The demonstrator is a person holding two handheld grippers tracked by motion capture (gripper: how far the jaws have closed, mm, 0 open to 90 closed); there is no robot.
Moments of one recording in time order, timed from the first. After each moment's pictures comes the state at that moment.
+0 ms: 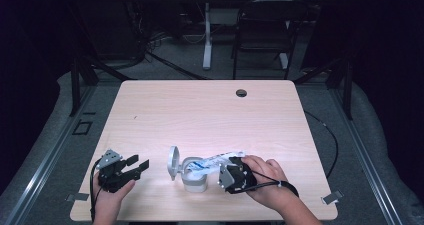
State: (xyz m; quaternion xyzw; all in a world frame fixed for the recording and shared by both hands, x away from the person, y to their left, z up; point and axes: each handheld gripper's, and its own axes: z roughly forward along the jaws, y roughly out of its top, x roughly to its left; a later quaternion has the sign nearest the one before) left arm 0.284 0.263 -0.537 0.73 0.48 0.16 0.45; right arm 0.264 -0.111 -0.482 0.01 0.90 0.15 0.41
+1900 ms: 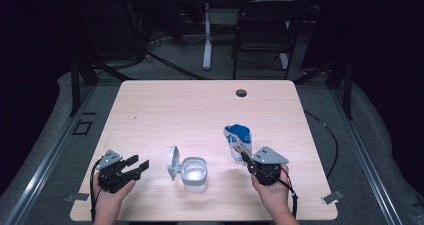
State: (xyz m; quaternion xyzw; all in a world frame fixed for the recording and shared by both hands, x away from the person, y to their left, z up) left arm 0.283 0.262 -0.537 0.73 0.48 0.17 0.45; right arm 0.288 -0.179 -0.528 0.38 0.77 0.43 0.27
